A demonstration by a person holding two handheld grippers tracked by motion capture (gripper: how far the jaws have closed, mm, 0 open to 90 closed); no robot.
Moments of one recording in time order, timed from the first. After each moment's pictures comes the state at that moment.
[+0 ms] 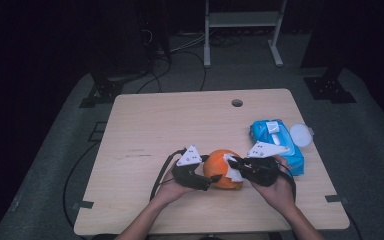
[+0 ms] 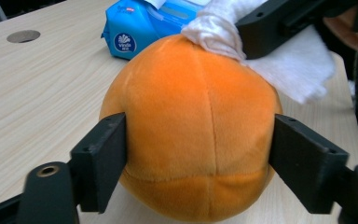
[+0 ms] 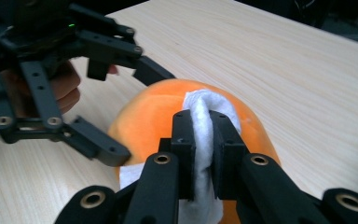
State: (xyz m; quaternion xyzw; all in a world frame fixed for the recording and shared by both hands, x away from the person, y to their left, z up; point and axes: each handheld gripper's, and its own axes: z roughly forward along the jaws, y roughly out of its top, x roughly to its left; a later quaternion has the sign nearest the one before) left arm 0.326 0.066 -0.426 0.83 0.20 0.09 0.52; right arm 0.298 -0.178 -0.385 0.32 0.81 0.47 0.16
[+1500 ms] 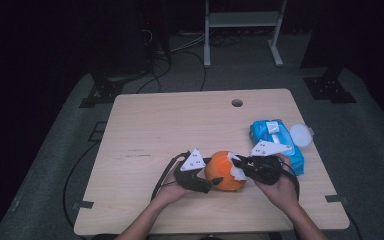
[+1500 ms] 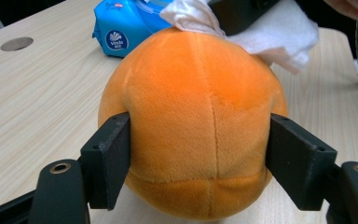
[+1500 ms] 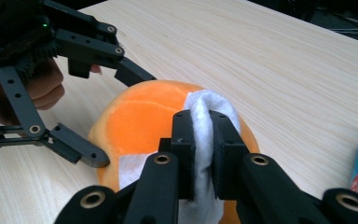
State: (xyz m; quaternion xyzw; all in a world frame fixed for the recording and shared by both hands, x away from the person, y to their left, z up) left arm 0.322 0.061 -0.431 0.84 0.16 0.11 0.50; right arm 0.301 -0.184 -0.386 0.33 0.81 0.45 0.17
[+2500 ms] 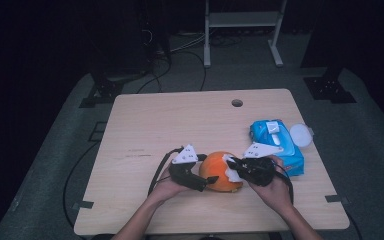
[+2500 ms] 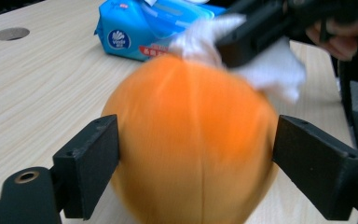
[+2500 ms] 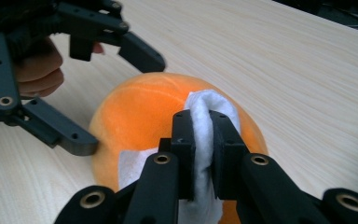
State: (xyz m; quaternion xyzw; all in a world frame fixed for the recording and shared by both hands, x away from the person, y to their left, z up) left arm 0.331 0.075 -0.426 0.84 0.18 0.07 0.51; right arm 0.302 -0.169 -0.396 0.33 0.82 0.44 0.17
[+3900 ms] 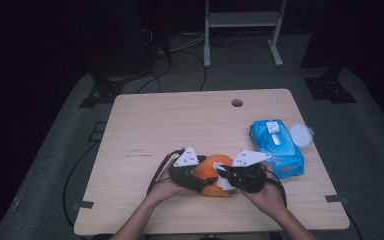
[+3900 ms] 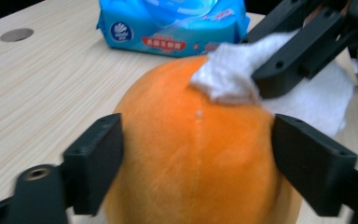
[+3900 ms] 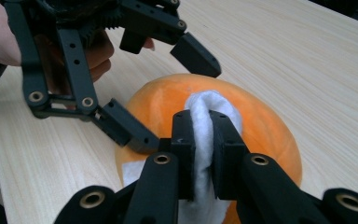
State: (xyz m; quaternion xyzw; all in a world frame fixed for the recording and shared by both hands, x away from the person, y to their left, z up) left arm 0.332 0.081 -0.434 0.85 0.17 0.09 0.50; right arm 0.290 -0.146 -0.399 0.29 0.84 0.44 0.15
